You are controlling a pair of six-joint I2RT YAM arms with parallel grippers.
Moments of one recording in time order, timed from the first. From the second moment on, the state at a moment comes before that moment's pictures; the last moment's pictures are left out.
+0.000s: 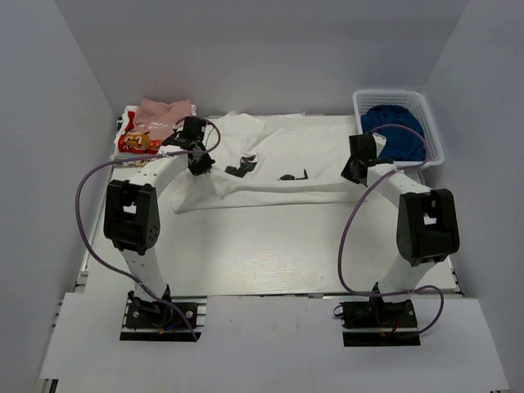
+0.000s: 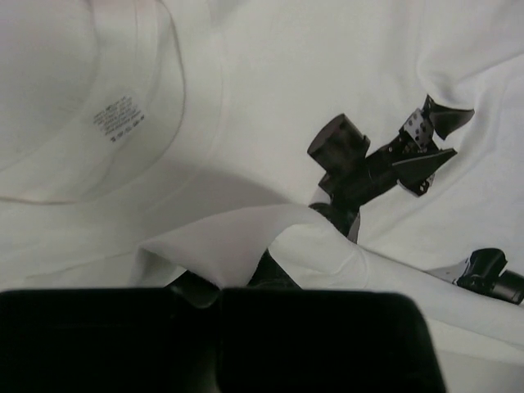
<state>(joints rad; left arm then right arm) -0.25 1.84 1.44 -0.58 -0.17 -0.69 0.18 1.70 1.11 -0.27 0.28 0.54</state>
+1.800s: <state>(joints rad) -0.28 2.08 1.45 -0.40 0.28 -0.50 0.28 1.85 1.15 -0.18 0.04 0.39</state>
